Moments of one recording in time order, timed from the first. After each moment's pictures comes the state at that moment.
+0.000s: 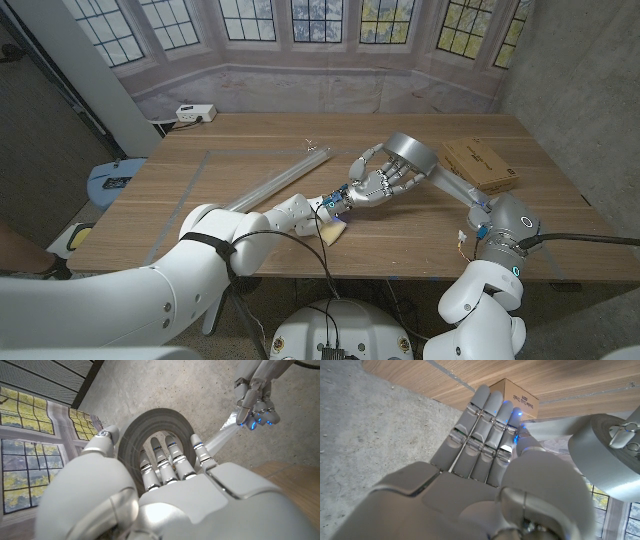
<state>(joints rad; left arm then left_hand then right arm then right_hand) 0.37 -0.16 0.17 -0.33 -0.67 0.56 -1.34 0.82 -0.03 0.47 -0.13 0.48 0.64 -0.22 0.19 0.20 0.55 -0.13 0.21 0.43 0.47 -0.09 0.21 0.21 0.03 0.11 0.68 0.17 -1.53 -0.39 -0.61 -2.51 -1.33 -1.40 -0.17 0.92 0.15 0.38 -0.15 0.18 1.12 -0.08 0.25 0.21 1.10 -0.08 0.42 0.33 1.13 -0.21 0.31 0.28 1.10 -0.15 0.33 0.18</state>
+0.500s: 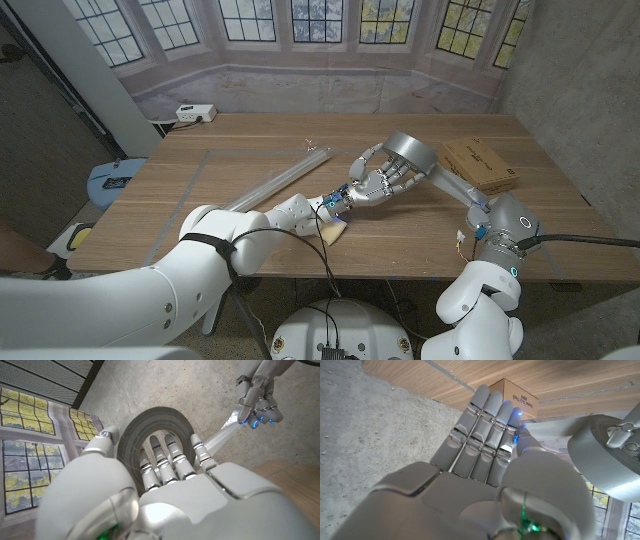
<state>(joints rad) 0.37 -0.17 0.13 -0.34 -0.63 0.56 -1.34 0.81 -0.02 0.48 -0.14 0.45 0.69 -0.22 0.21 0.20 0.63 -0.16 0.24 0.42 0.56 -0.14 0.24 0.20 0.05 0.10 0.67 0.17 -1.53 -0.38 -0.62 -2.50 -1.32 -1.40 -0.19 0.92 0.15 0.38 -0.15 0.18 1.12 -0.08 0.25 0.21 1.10 -0.08 0.42 0.33 1.13 -0.21 0.31 0.29 1.10 -0.15 0.33 0.18</state>
